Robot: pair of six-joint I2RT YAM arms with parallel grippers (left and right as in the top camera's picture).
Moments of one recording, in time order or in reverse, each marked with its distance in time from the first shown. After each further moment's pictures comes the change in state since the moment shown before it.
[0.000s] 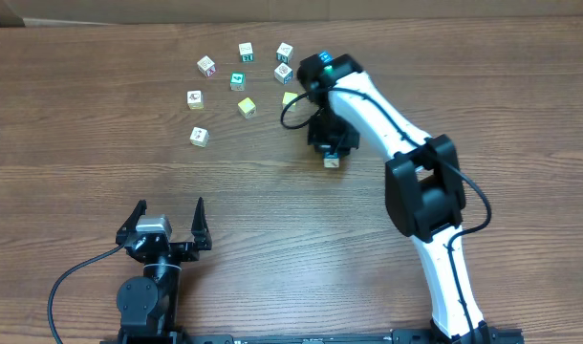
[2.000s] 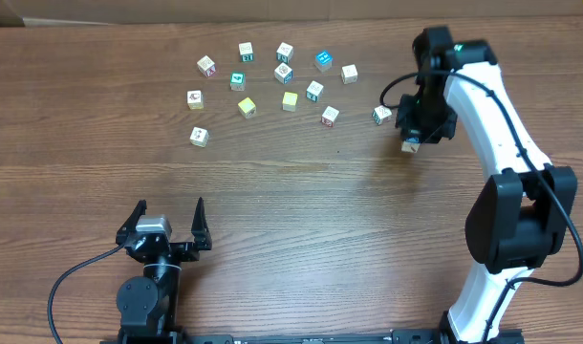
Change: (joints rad) left arm 0.000 0.000 0.000 0.000 0.000 0.000; right arm -0.338 -0.385 -0.347 0.107 -0.005 -0.238
